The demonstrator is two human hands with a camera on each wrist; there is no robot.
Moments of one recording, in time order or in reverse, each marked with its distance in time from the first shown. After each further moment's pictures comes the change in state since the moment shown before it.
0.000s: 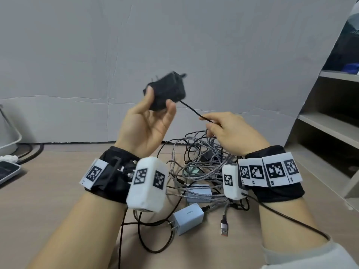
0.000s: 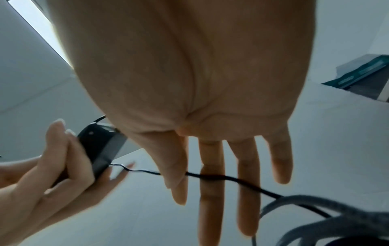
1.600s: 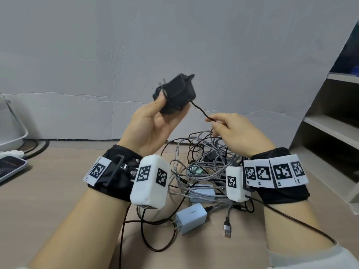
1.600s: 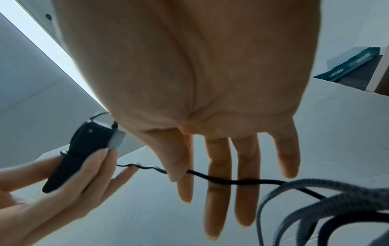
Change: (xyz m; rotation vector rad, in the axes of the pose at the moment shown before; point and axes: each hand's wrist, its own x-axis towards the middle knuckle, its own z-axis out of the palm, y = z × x) left_hand -0.001 0.001 -0.011 0.181 -0.057 -0.010; right_hand 0.002 0.002 0.002 0.049 -0.014 0.029
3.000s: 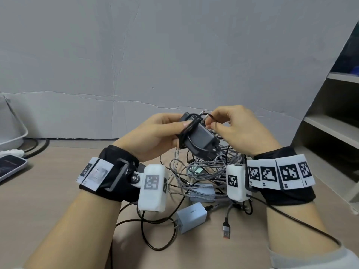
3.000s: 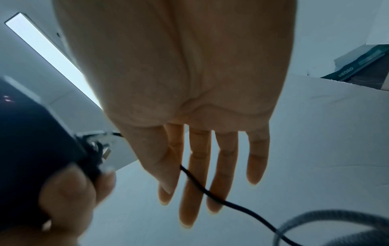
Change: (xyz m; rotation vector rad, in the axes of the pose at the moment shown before) left_hand -0.007 -0.002 -0.010 0.680 -0.213 -0.214; right_hand -0.011 -0.017 -0.012 0.040 0.071 -0.082
